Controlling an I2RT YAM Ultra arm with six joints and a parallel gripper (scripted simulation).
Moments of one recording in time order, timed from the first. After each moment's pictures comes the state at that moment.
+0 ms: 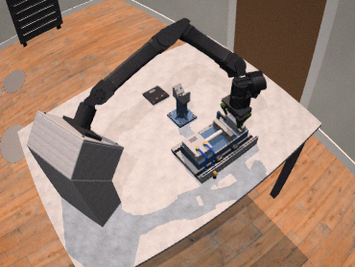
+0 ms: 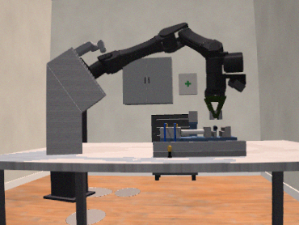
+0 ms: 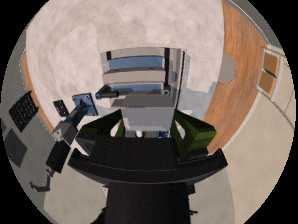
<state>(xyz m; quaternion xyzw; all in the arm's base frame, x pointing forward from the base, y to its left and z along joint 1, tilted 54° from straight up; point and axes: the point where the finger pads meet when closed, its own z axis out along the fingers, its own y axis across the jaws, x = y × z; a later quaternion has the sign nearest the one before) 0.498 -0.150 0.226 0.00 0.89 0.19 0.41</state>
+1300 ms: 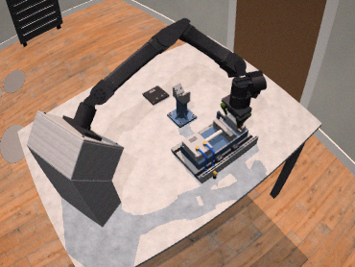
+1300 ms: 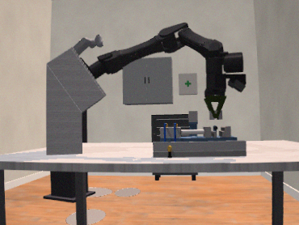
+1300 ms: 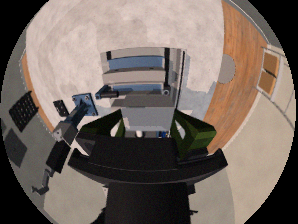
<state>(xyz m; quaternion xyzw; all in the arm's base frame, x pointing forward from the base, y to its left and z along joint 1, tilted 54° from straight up) 0.498 -0.150 0.226 0.00 0.89 0.19 0.41</state>
